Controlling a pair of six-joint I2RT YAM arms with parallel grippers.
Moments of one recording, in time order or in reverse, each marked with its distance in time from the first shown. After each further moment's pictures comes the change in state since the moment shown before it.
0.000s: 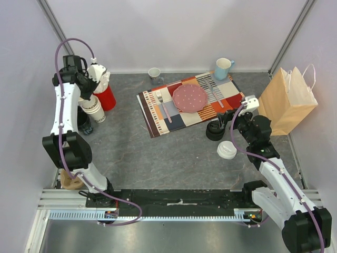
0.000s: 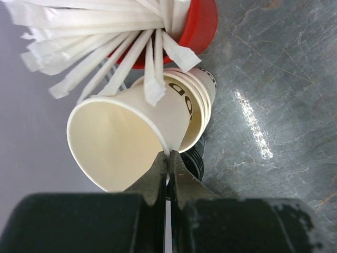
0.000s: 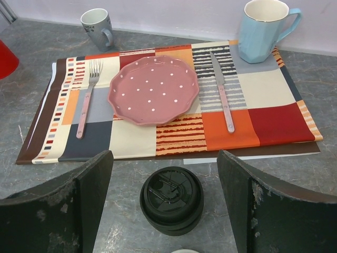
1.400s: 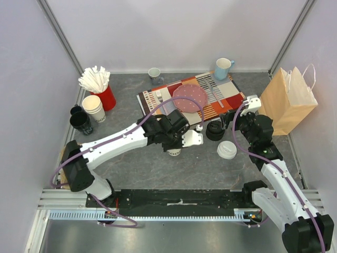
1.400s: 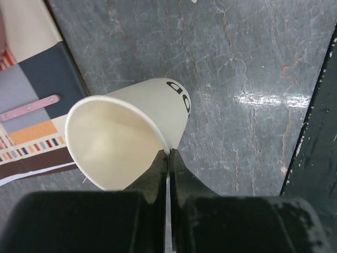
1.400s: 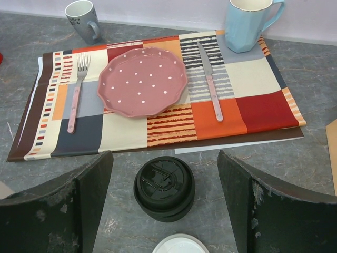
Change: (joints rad) left arm -1.179 -0.207 -0.394 0.097 0.018 -0.187; right arm 0.000 -0.040 0.045 -0.132 0.053 -0.008
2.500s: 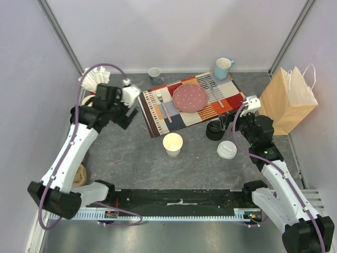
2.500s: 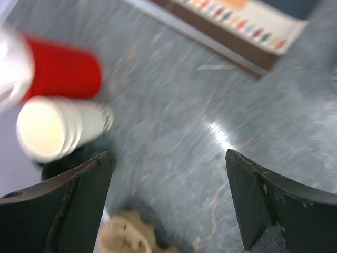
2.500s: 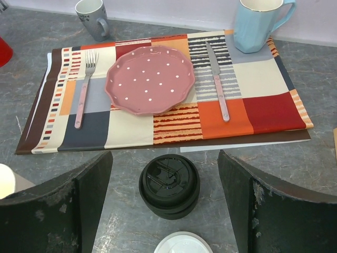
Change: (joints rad) left arm 0.606 -0.301 -0.058 0.032 -0.086 -0.118; right arm 0.000 -0.016 0.000 -0.018 -0.032 -0.007
